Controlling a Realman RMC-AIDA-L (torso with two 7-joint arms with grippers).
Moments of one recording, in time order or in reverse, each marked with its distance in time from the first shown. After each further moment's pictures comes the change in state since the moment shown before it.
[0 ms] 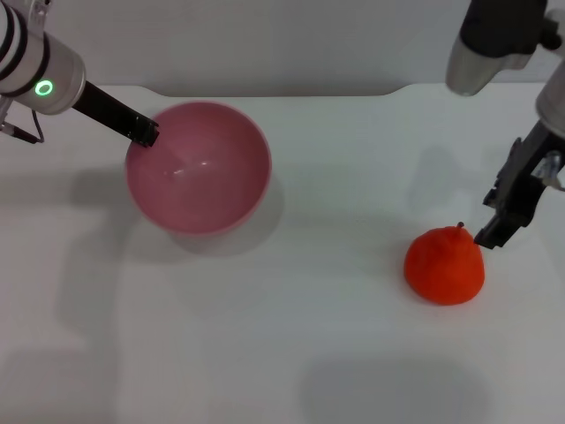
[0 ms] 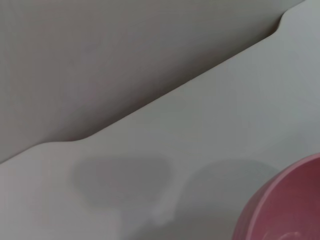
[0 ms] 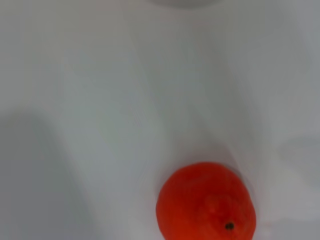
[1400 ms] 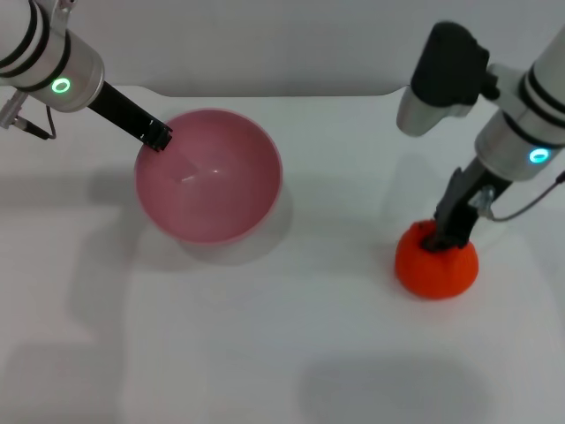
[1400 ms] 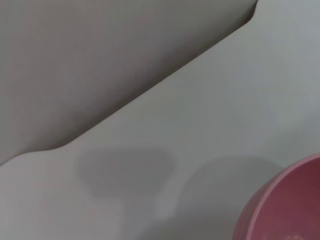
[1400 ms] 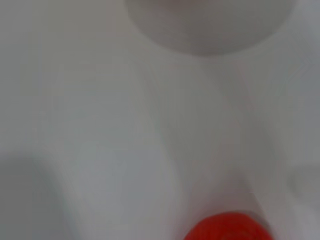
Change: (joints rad) left arm -0.026 -0.001 0.060 0.012 0.008 0.037 -0.001; right arm -0.004 0.043 -0.036 0.207 0.086 0.271 -0.041
